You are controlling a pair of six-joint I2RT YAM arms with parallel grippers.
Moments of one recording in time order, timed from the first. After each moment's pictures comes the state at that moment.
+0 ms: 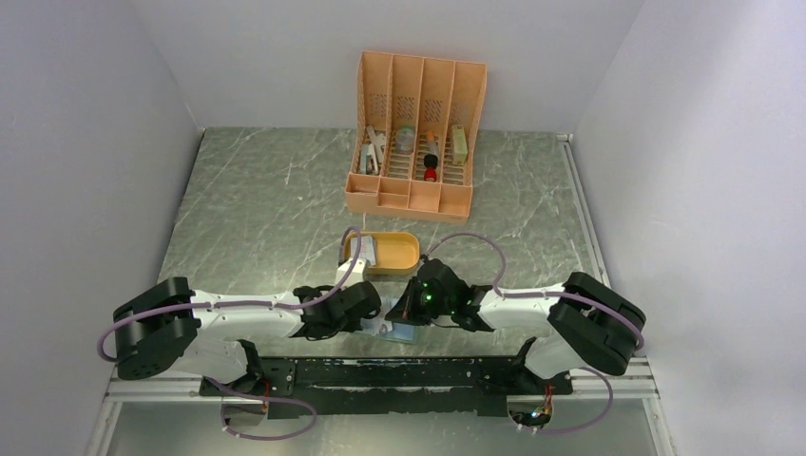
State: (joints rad) left arm -1.18 1.33 0.58 -0.35 -0.45 -0.92; right arm 0.95 1.41 0.42 0.26 -0.18 1.17
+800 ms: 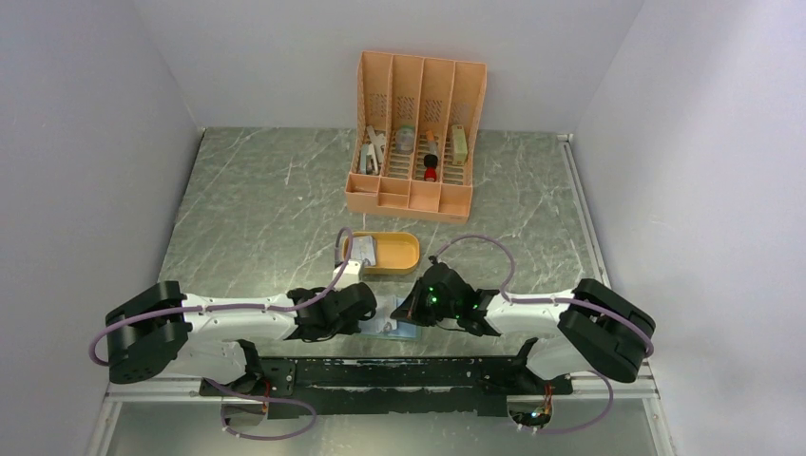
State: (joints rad) left arm -1.18 1.29 0.55 -0.34 -0.41 -0.96; right arm 0.95 1.35 0.37 0.26 -0.11 1.21
